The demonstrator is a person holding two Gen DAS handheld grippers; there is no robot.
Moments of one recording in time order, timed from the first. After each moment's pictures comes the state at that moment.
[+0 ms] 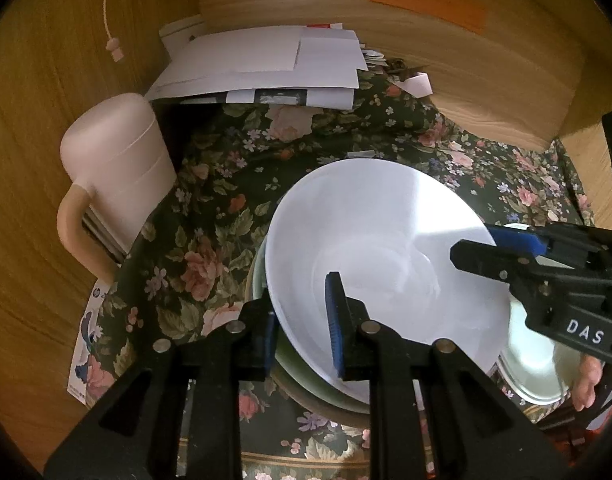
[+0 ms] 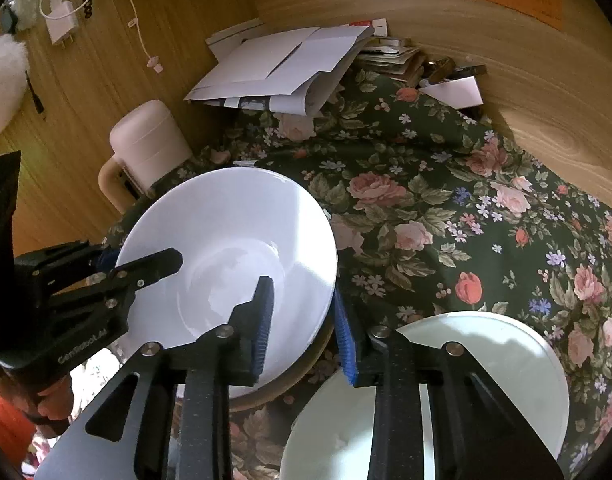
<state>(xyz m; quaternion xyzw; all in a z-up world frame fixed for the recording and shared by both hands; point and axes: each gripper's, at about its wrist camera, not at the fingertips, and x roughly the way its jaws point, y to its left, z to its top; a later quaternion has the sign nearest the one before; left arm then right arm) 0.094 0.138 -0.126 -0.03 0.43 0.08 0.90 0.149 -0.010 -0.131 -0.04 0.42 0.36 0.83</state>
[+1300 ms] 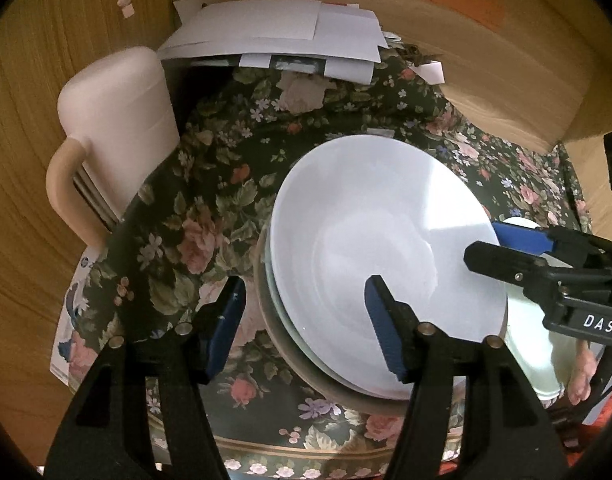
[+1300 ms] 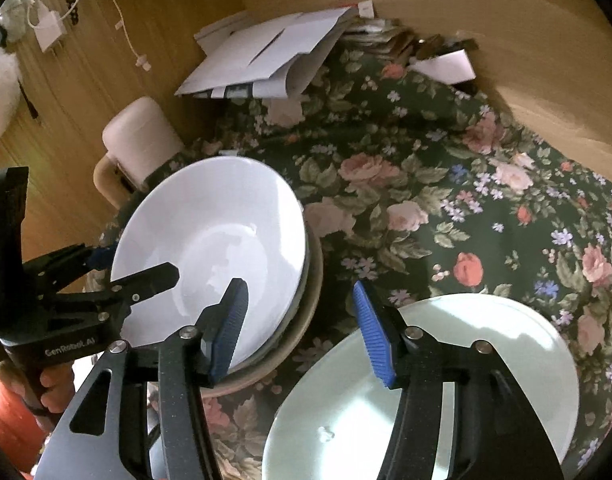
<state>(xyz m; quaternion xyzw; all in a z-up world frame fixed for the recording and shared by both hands) 0.088 0.151 -0.143 -0.08 0.46 0.08 0.88 0.154 -0.017 -0.146 -0.02 0.45 0.37 0.81</state>
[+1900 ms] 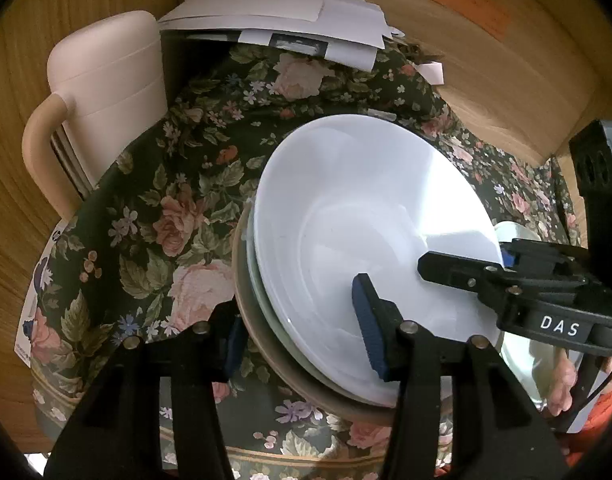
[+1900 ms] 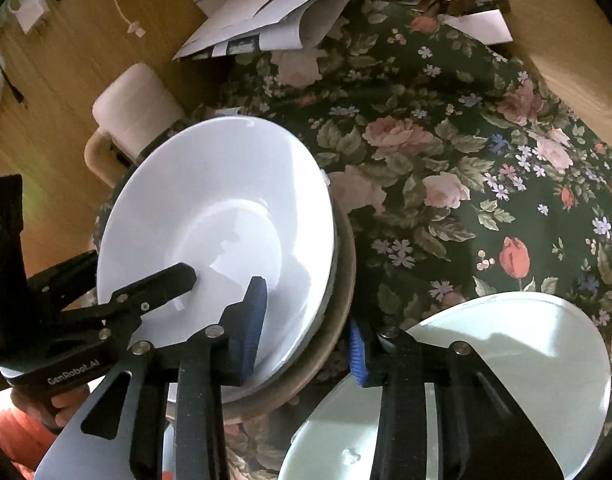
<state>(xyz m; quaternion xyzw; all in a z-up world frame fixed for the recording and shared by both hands) 0.088 0.152 -0.155 -0.12 0.45 0.06 0.88 0.165 0.010 -0.170 -0.03 0.49 0.39 0.78</state>
